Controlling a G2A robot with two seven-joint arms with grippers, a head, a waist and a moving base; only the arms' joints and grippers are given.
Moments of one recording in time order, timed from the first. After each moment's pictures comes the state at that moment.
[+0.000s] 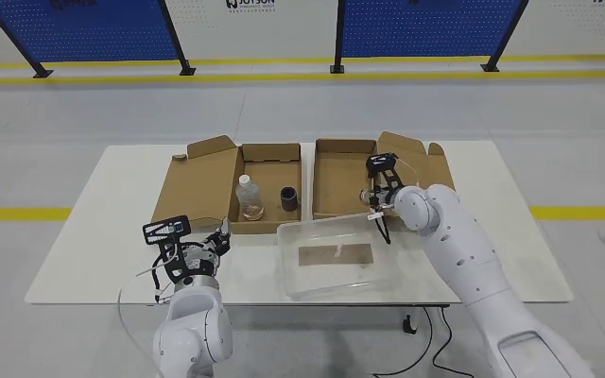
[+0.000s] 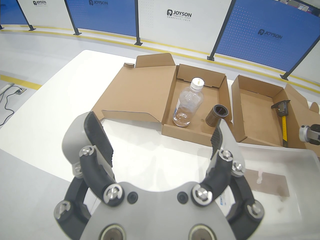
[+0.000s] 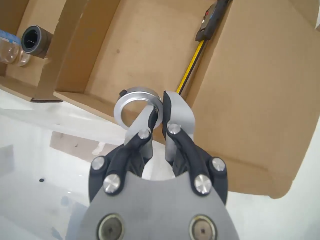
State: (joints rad) left arm 1.73 -1.52 -1.39 -2.21 1.64 0.45 -0.54; right arm -0.75 -1.29 1.00 -1.06 -0.95 0.01 0.84
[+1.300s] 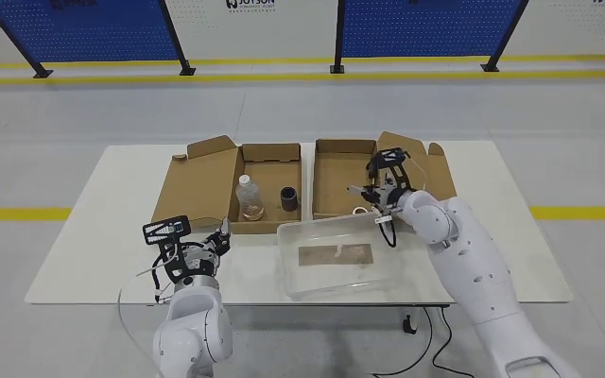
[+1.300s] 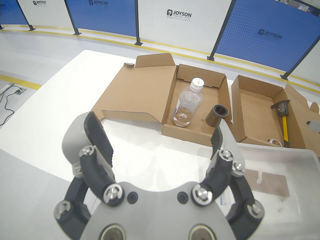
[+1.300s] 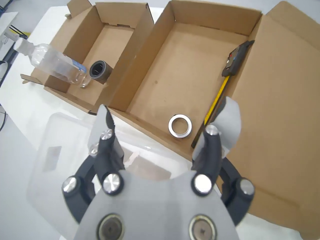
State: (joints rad) left arm 1.73 -1.52 -1.39 -2.21 1.64 0.45 -0.54; right arm -0.92 -1.26 1.18 -1.28 -0.83 -0.18 0.63
